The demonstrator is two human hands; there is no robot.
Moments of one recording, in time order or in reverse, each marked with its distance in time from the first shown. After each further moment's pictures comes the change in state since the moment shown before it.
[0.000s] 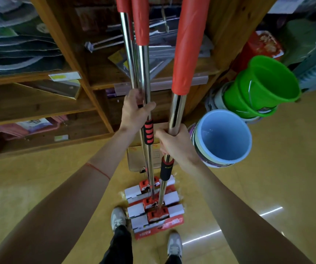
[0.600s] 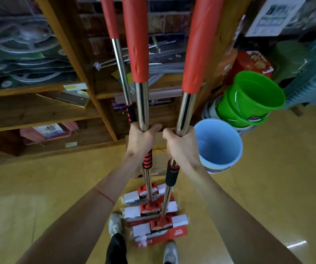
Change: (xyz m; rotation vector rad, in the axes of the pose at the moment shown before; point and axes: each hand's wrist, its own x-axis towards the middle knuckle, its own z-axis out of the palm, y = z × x) left_hand -0.141 0.055 0.055 -0.157 0.082 -0.098; right_hand -0.091 -0.017 -0.069 0.066 0.194 -0.102
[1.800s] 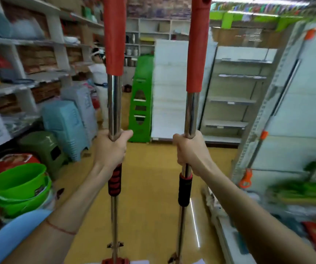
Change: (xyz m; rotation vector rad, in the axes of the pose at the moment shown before) left_hand -0.596 0.218 0.262 -0.167 -1.157 0.632; right_hand -0.636 -0.053 -0.451 0.157 1.196 -0.154
